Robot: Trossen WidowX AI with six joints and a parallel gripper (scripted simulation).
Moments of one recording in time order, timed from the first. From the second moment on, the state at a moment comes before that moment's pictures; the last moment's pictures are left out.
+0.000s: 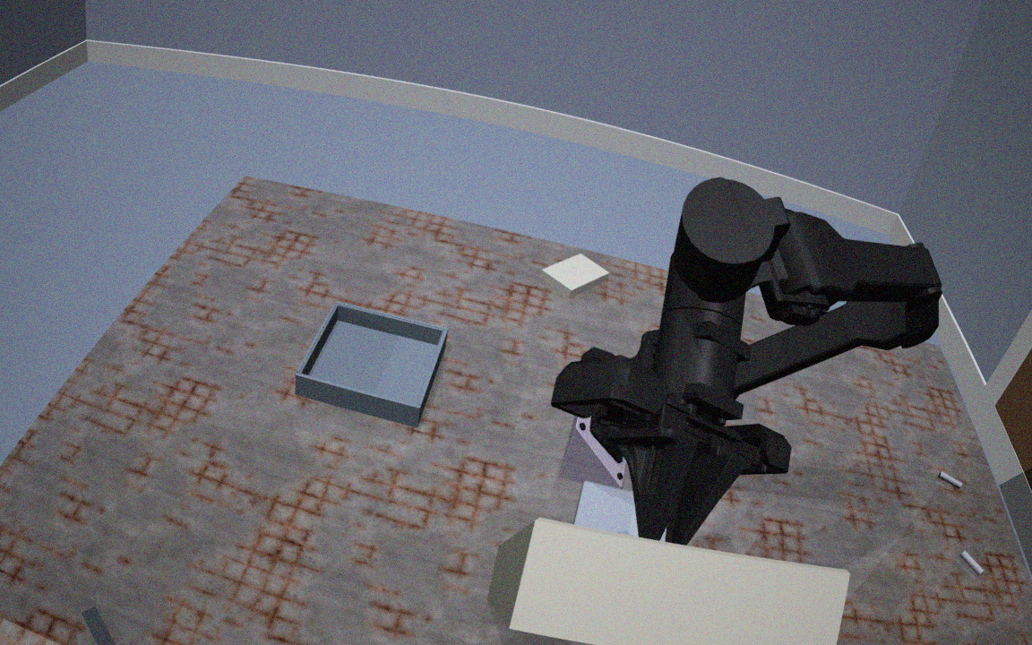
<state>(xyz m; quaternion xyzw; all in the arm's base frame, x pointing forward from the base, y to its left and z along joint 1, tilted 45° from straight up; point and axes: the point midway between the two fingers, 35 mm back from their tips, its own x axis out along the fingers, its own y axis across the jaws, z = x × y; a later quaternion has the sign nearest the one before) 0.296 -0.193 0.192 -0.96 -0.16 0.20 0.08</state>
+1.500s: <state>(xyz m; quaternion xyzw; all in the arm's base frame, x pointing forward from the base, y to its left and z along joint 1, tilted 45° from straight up) 0.300 -0.192 0.191 -0.96 -0.16 0.20 0.08</state>
